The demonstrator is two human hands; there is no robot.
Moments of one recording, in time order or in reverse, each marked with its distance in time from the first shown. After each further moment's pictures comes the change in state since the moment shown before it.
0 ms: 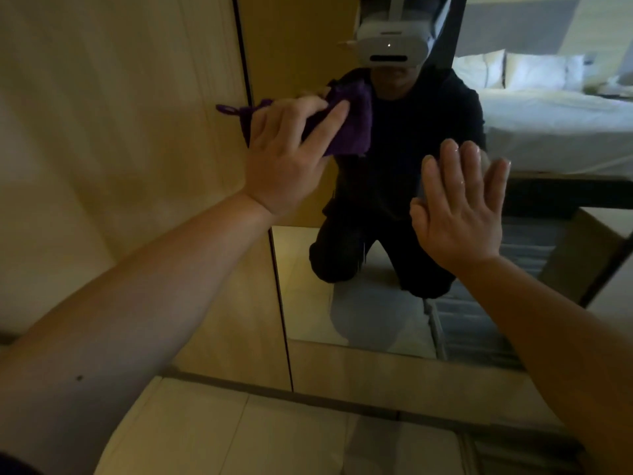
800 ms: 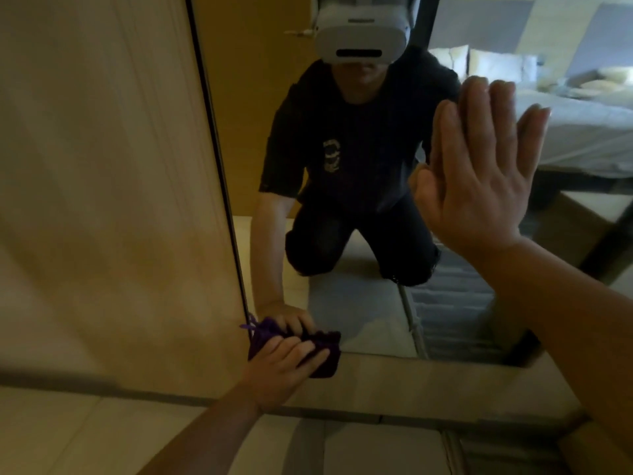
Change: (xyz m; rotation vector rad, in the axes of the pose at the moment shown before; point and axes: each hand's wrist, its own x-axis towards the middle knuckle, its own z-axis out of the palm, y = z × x) left_hand -0.360 0.153 -0.005 -0.315 -0.627 0.177; right_hand 0.000 0.002 0.013 -0.004 0.213 0.007
